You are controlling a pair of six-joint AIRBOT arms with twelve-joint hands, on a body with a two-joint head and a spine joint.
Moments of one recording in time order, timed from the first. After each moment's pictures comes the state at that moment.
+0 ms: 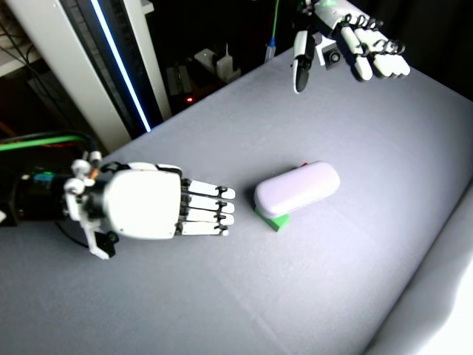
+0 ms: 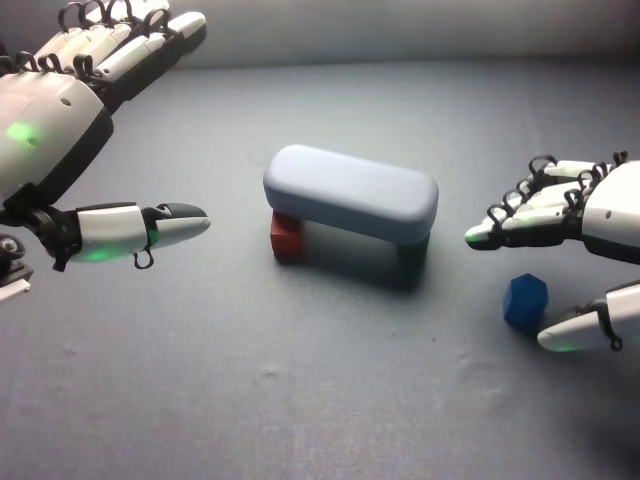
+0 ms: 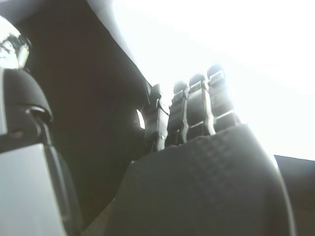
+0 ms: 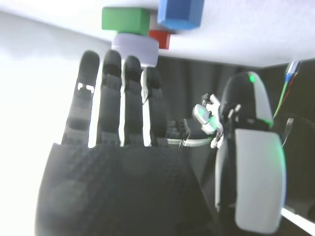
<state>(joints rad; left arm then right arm) 0.97 -0.86 0.95 -0.28 -1.17 0.90 -0.73 -1.04 1.28 -0.46 0.69 -0.35</state>
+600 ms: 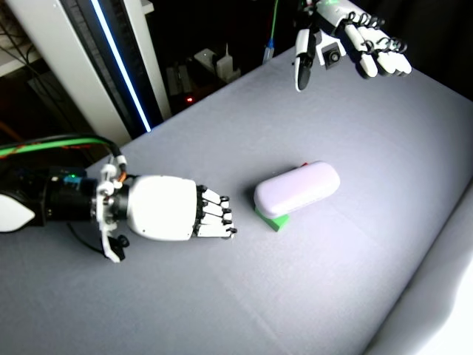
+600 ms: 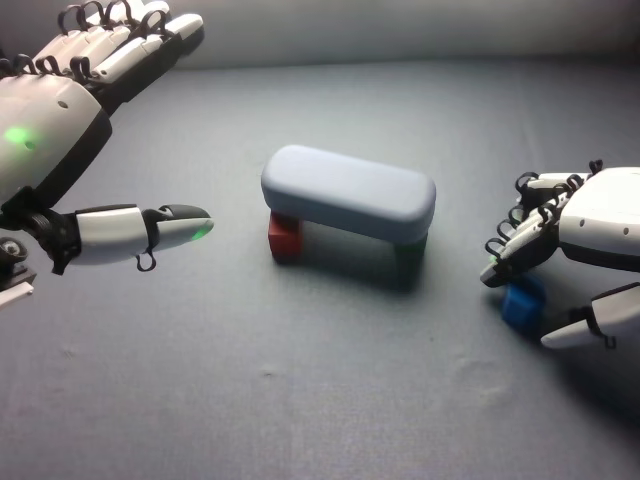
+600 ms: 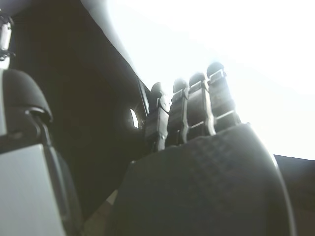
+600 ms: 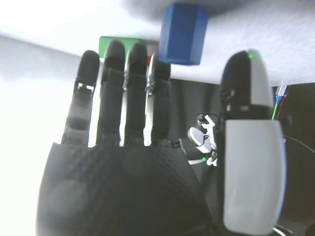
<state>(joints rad) 0.98 -0.87 0.95 -0.29 -1.20 0.88 -0.70 -1.09 1.32 -0.51 0.61 -0.35</state>
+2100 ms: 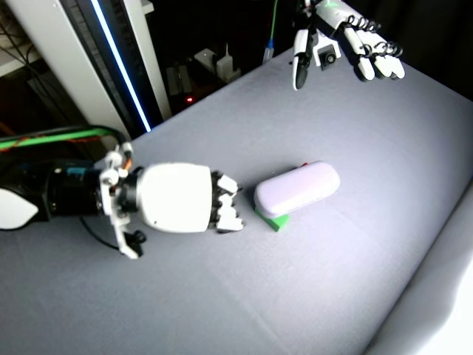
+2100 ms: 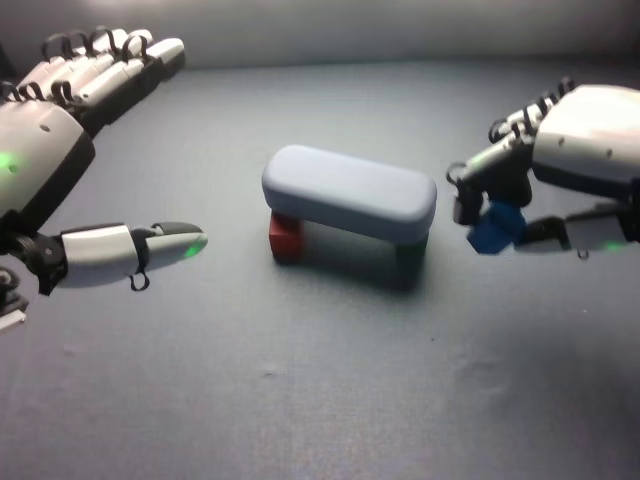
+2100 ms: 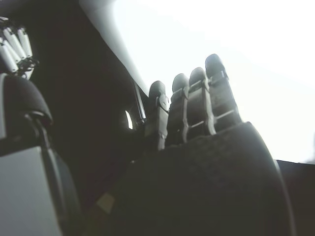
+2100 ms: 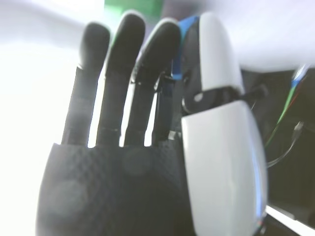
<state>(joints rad) 1.07 -0.87 0.93 -0.34 -1.26 0.85 -0.54 -1.09 1.32 -0.50 0.70 -0.36</state>
